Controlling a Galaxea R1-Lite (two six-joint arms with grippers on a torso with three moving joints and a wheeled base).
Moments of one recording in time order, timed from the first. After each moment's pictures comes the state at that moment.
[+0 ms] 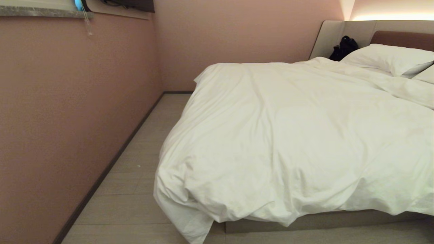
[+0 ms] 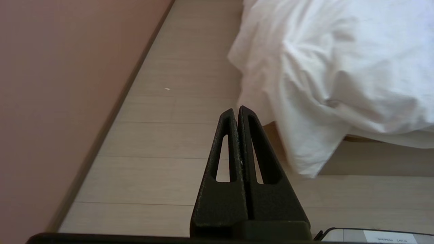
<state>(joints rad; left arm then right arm) 0.01 0.00 -0.03 0.08 0.01 -0.03 0.01 0.00 0.00 0.00 0.00 -0.01</state>
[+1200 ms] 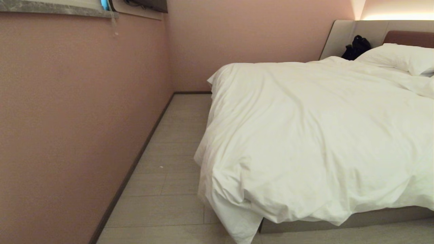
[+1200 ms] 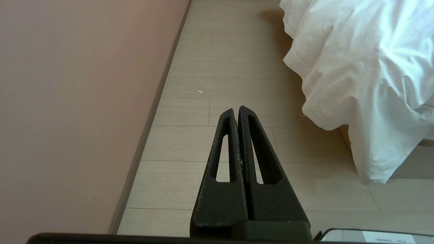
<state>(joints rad) 0.01 0.00 -0.03 0.08 0.01 -0.03 0.01 0.00 0.00 0.00 0.00 -0.01</state>
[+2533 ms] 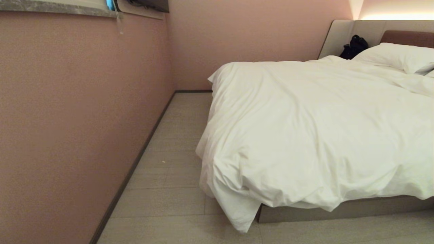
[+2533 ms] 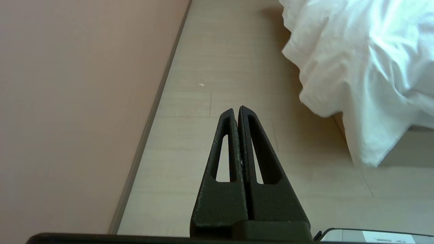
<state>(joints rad) 0.01 0.00 -0.03 0.08 0.01 -0.03 0.01 0.00 0.00 0.00 0.00 -0.01</state>
